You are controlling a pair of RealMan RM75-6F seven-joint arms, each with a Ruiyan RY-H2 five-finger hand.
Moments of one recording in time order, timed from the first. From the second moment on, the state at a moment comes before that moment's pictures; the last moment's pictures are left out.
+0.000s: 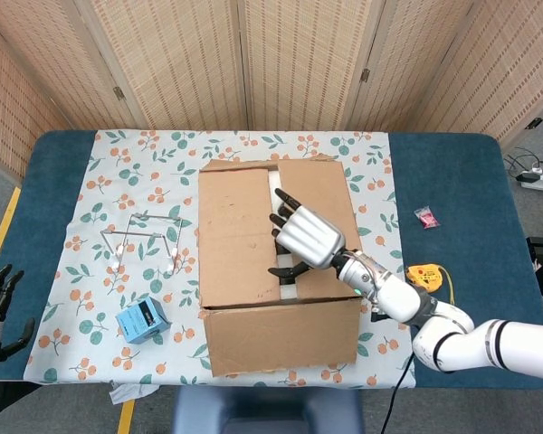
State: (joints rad) left arm -0.06 -1.12 -0.04 -1.52 1.51 1.52 -0.08; right arm 1.07 -1.12 0.11 -1.76 -1.24 0.86 -0.62
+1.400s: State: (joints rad) left arm -0.08 -1.16 -0.03 -1.54 1.53 1.50 0.03; right arm 0.44 -0.68 -0.01 -1.98 -1.53 1.37 -0.38
